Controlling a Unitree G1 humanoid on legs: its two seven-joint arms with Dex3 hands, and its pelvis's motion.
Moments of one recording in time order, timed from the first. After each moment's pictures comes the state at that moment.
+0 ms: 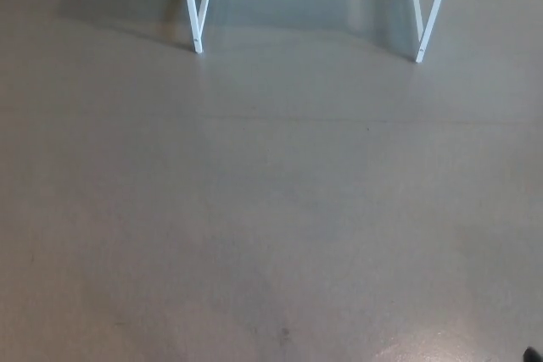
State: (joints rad) left_arm 0.08 0.37 0.52 0.87 -0.24 0.07 -0.29; right_arm 0.13 -0.20 -0.39 0.55 0.23 0.13 0.21
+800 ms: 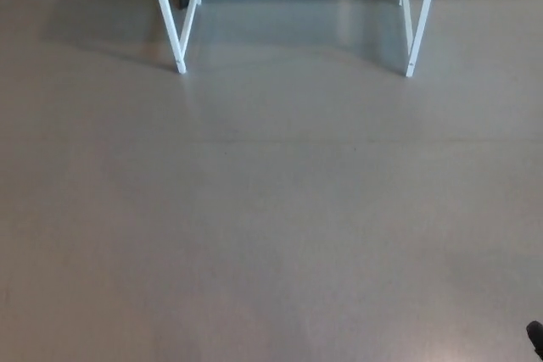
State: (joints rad) left_arm 0.07 0.40 0.68 0.86 -0.46 0.16 -0.53; right_arm 0.13 -0.15 -0.54 0.39 0.50 0.33 0.29
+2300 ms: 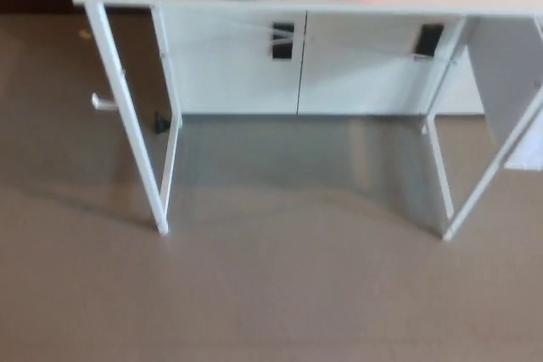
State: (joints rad) left_arm 0.23 0.45 0.54 1.04 -0.44 0.10 -0.55; right_arm 0.42 -0.18 -0.50 0.50 0.48 0.25 0.33
